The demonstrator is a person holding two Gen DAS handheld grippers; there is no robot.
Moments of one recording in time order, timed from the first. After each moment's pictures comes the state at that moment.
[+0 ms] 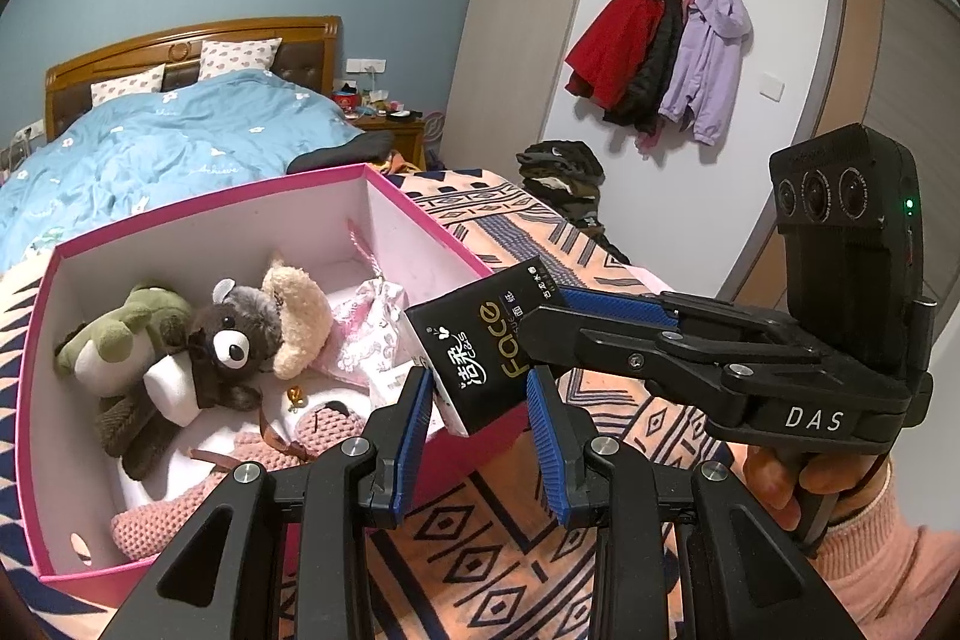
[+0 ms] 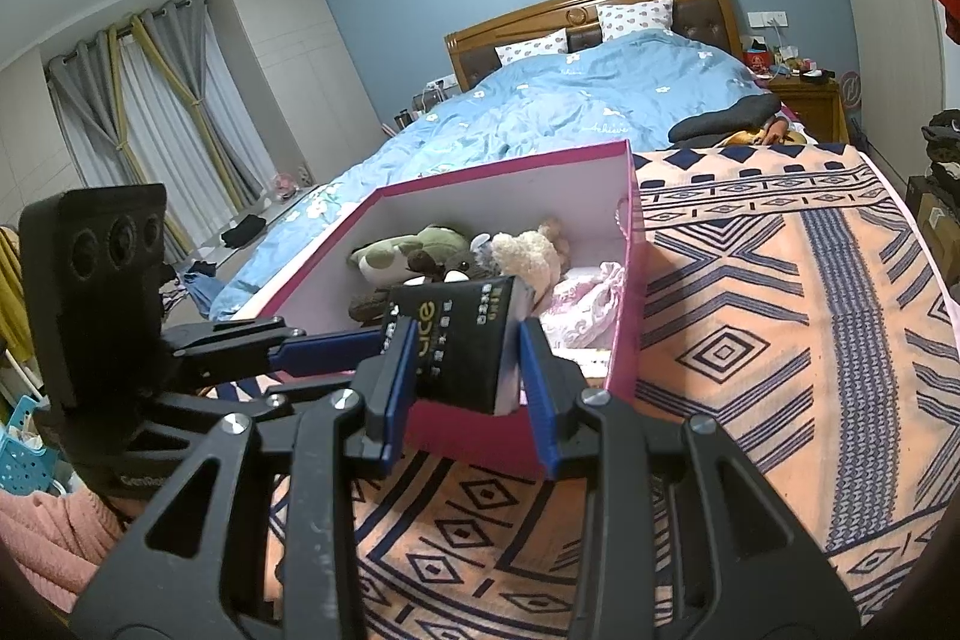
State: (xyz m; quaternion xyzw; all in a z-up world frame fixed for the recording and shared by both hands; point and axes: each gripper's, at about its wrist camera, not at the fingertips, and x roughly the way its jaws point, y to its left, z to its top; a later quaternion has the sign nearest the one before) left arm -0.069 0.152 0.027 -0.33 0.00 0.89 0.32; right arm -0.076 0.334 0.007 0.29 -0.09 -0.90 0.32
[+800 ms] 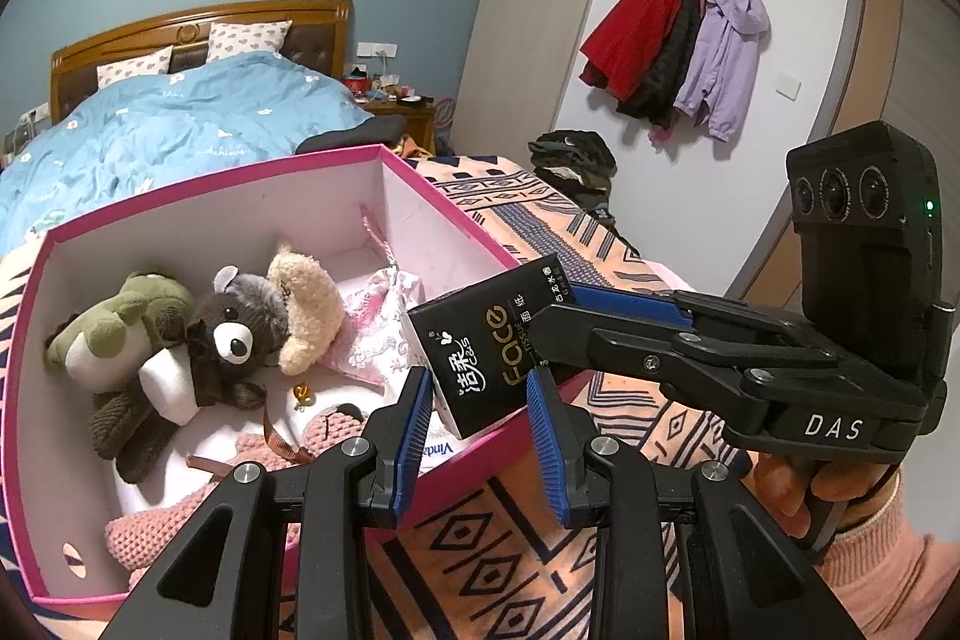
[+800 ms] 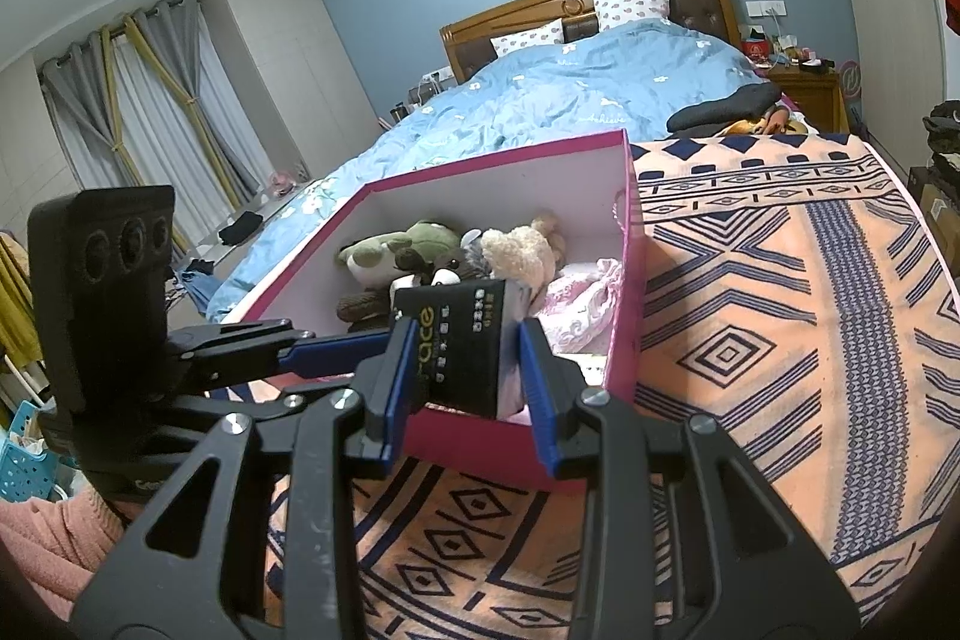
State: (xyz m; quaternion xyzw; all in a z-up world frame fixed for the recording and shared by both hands) left arm -0.083 0.156 0.017 -0.35 -0.01 0.88 0.31; right arm -0.092 0.330 0.002 0.30 -0.09 -0.90 0.31
